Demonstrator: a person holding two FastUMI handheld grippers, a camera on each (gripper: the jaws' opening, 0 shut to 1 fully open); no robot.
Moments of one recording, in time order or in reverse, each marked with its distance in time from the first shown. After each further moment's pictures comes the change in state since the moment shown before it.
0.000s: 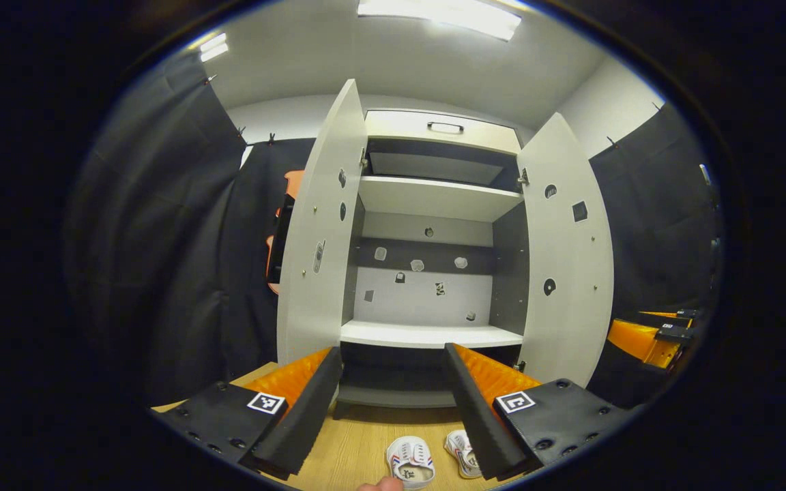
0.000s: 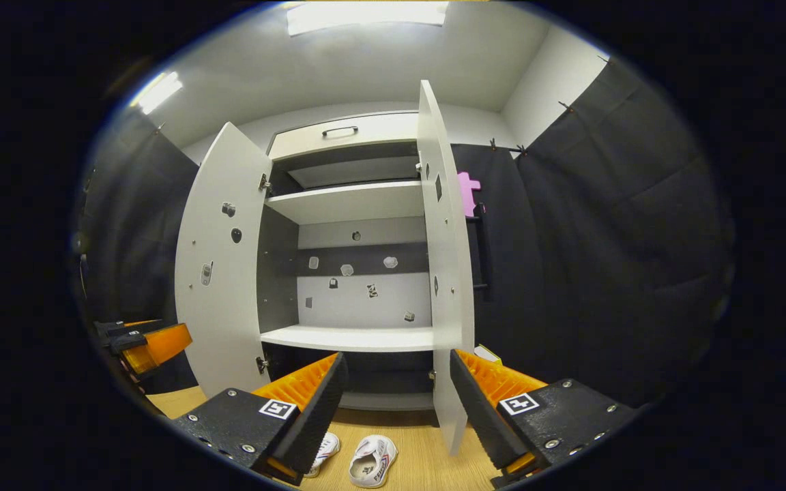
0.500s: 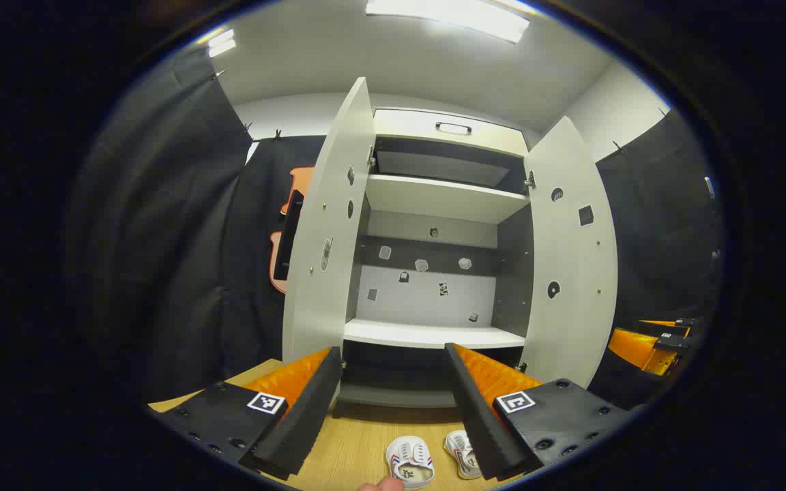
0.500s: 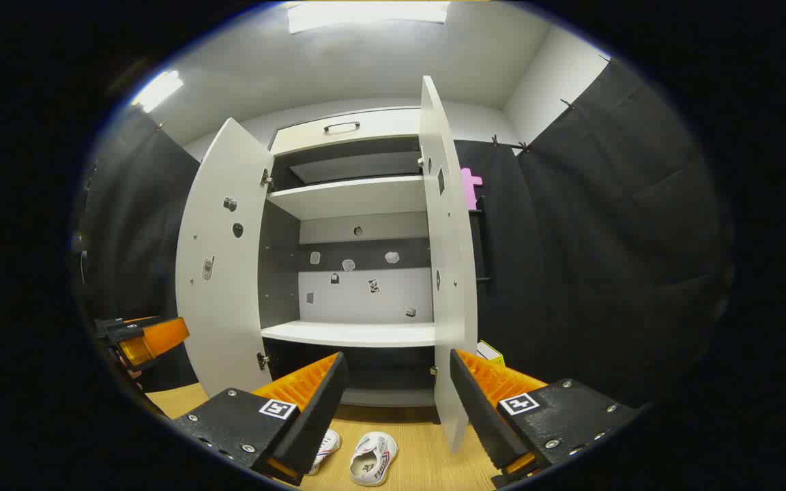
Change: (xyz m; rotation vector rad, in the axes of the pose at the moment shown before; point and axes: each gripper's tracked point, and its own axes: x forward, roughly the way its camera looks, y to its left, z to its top) left arm 0.000 0.005 0.001 -0.021 -0.001 -0.001; right arm -0.001 -0.002 -0.008 -0.009 0.016 0.007
